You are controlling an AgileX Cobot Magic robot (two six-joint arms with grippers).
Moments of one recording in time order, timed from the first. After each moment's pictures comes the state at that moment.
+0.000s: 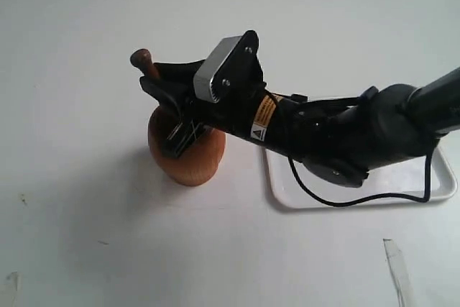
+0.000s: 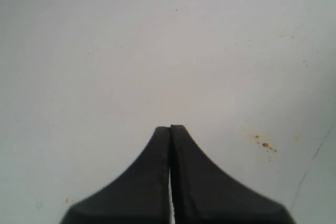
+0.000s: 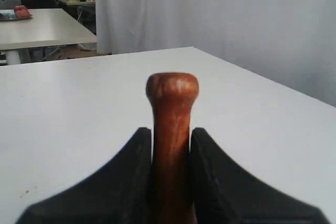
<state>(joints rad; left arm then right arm) 0.02 0.00 0.00 0.07 0.44 0.35 0.89 1.97 -0.75 -0.37 -1.12 0.14</state>
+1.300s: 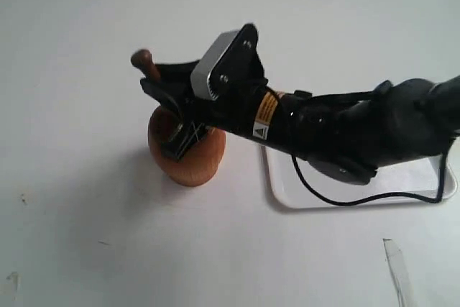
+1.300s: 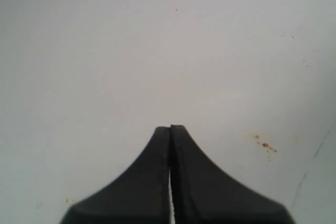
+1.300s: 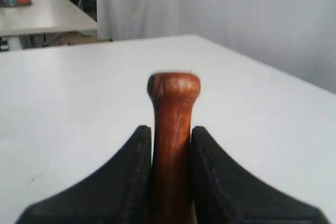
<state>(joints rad) 0.02 0.00 0.00 0.07 0.44 0.35 0.89 1.94 -0.74 -0.38 -1.04 0.16</state>
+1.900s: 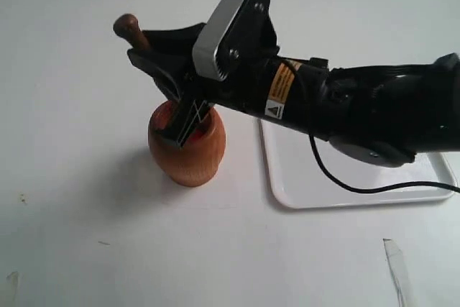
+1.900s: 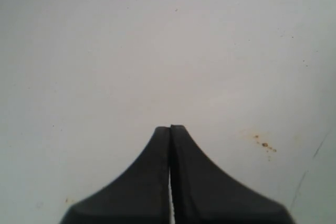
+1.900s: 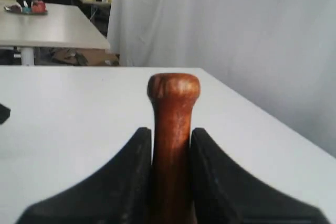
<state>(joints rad) 0.02 0.00 0.00 0.07 0.44 0.35 0.89 1.75 -0.74 -0.48 -0.93 0.14</state>
